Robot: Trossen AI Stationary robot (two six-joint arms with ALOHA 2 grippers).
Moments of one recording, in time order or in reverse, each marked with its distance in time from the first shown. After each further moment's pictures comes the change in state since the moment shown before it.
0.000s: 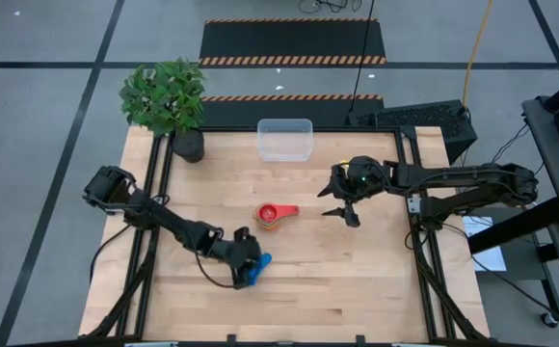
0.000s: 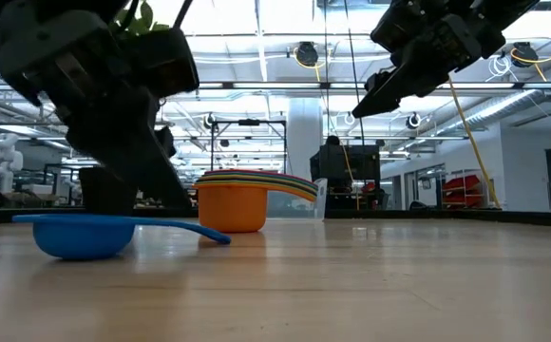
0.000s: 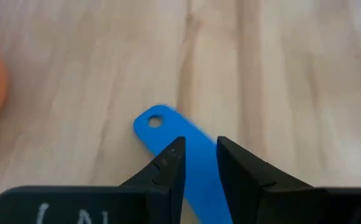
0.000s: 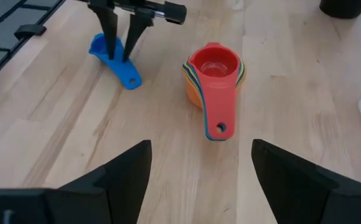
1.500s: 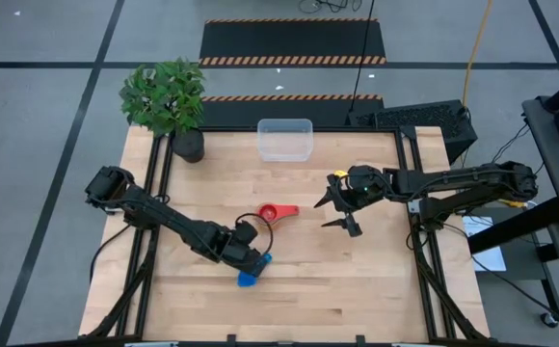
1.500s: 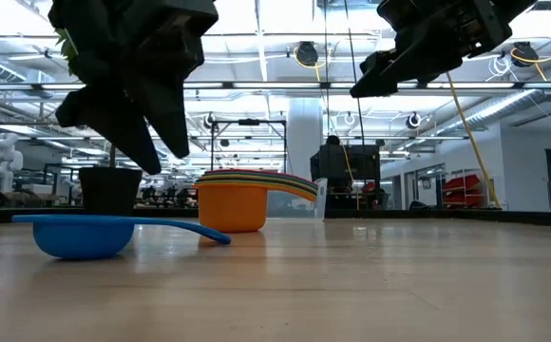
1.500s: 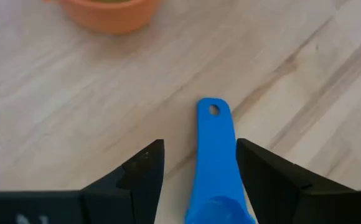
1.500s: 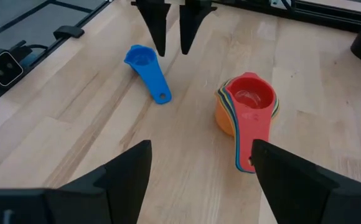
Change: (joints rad) left arm -0.002 0.006 0.361 -0.728 -0.122 -0.775; right arm 0.109 0.000 0.000 0.062 0.003 -0.058
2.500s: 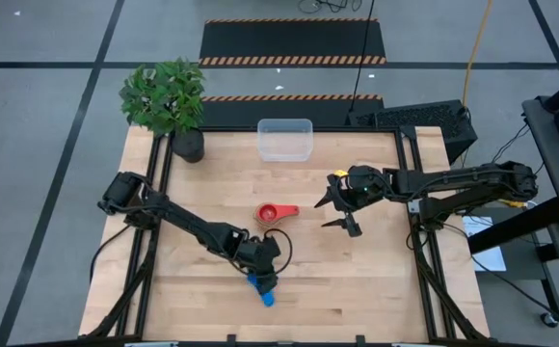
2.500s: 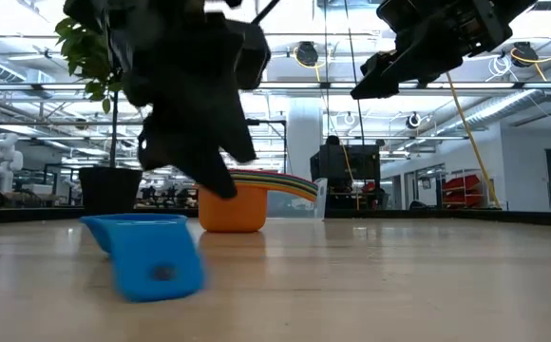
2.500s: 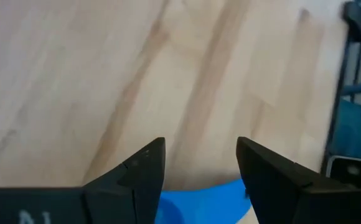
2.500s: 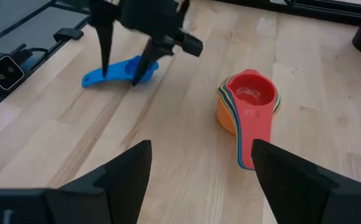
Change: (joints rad) left arm 0.051 0.145 0.000 0.418 0.312 0.422; right arm 0.000 0.000 -0.001 -0.003 0.000 0.027
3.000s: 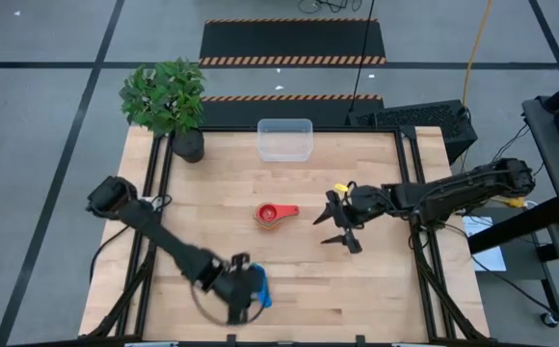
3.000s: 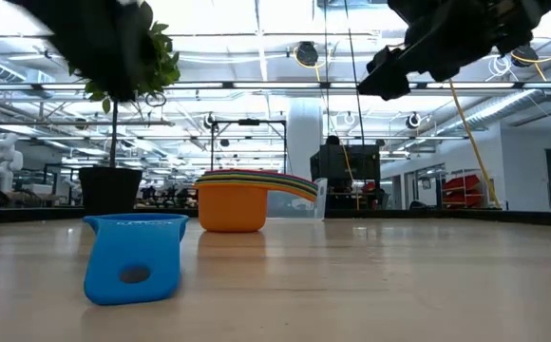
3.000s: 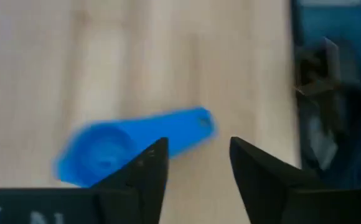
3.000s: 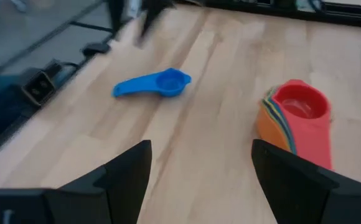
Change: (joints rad) left arm -0.238 -0.070 0.123 -0.282 -0.206 0.227; right arm 0.162 0.029 -0.077 0.180 0.074 0.139
